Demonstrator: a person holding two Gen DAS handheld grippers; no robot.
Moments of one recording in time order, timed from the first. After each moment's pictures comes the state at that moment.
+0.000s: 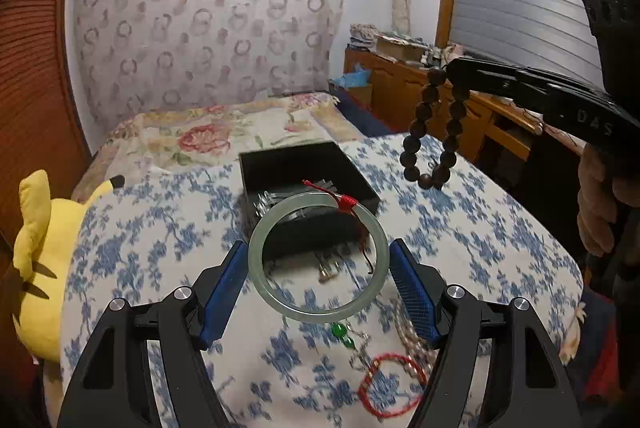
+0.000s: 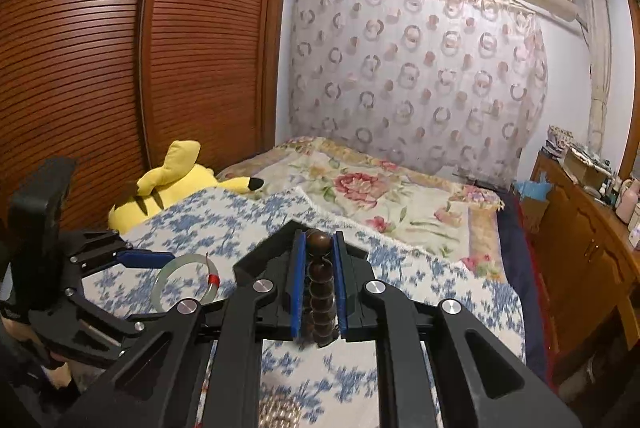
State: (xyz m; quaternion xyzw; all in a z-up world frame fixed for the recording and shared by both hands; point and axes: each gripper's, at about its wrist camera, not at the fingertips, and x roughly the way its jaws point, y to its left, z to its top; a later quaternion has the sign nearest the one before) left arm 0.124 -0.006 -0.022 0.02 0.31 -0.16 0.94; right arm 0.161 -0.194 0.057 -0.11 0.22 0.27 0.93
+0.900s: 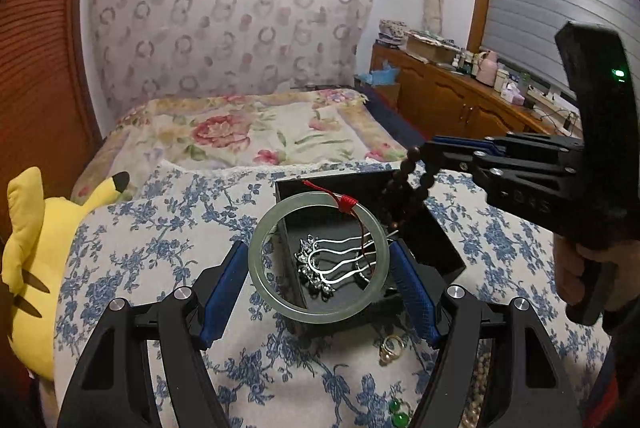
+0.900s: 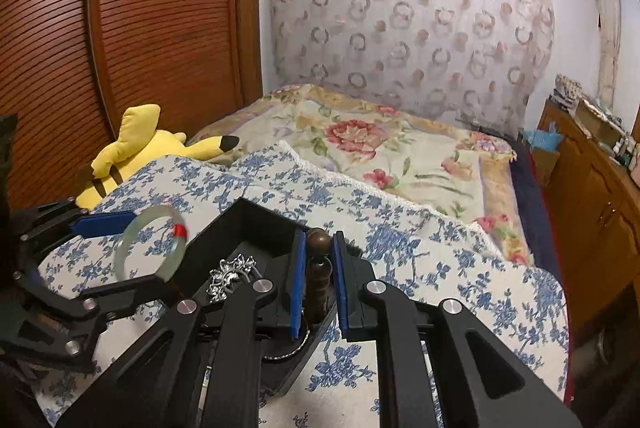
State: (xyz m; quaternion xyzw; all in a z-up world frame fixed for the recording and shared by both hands) left arm 0.225 0.009 -0.039 0.00 0.34 -0.12 0.93; right arm 0.284 -0.162 -0.016 -0.10 0.33 0.25 0.91
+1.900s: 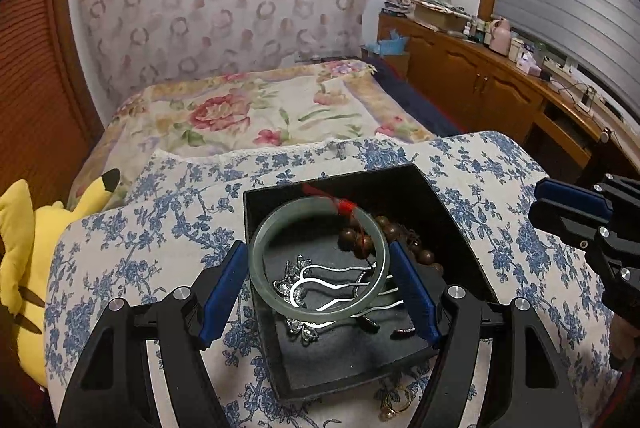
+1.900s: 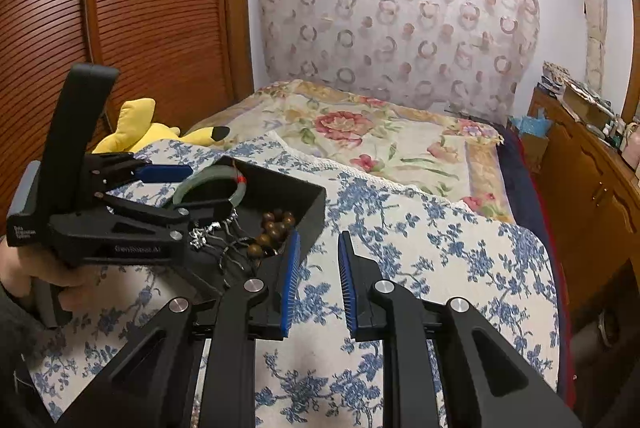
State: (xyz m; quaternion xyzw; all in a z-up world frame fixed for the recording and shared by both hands) left arm 0.279 -0.023 -0.060 0.03 0.38 -0.10 0.92; right arm 0.250 -0.214 -0.030 -0.08 0.33 0.23 0.91
